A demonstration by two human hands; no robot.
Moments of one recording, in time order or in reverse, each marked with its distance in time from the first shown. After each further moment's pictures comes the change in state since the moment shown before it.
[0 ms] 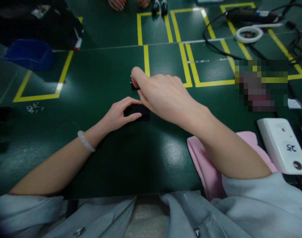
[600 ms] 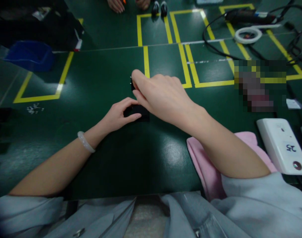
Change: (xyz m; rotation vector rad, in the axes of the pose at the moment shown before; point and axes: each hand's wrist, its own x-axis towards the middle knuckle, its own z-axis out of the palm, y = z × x) left_hand 0.000 -0.001 0.000 -0.014 0.003 0.002; right_hand 0.002 -0.002 0.001 -0.015 0.011 0.037
